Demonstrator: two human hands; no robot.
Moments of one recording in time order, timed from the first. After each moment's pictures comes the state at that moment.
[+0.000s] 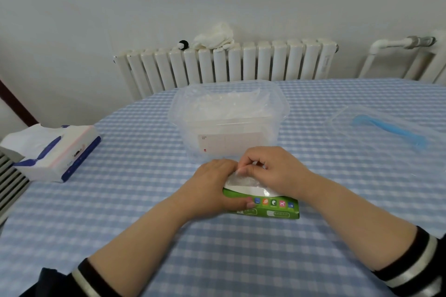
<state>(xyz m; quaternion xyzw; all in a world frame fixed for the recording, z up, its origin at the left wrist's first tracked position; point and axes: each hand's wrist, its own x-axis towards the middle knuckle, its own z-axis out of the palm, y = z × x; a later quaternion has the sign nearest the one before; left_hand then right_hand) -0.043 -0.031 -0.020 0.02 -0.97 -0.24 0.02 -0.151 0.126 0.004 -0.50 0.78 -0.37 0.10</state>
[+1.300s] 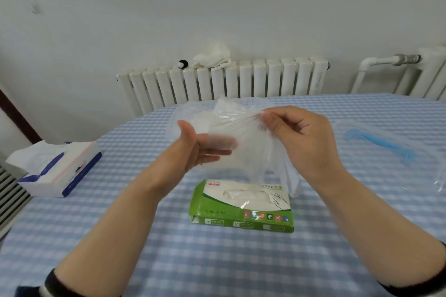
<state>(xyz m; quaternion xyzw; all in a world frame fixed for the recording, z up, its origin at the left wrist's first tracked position) -0.037 -0.049 0.063 0.01 -0.82 -0.57 0.07 -0.138 0.149 0.082 -0.37 0.66 -0.64 -0.08</state>
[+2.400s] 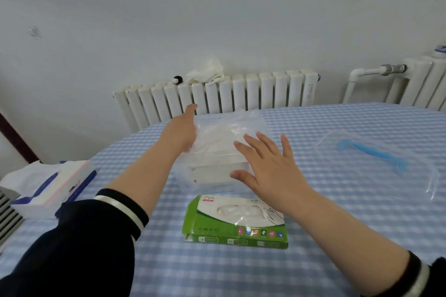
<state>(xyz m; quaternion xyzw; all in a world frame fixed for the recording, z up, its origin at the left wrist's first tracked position) -0.143 -0.091 0.092 0.26 -0.94 -0.18 0.08 -0.160 0.136 0.035 -0.44 0.88 -0.13 -0.11</state>
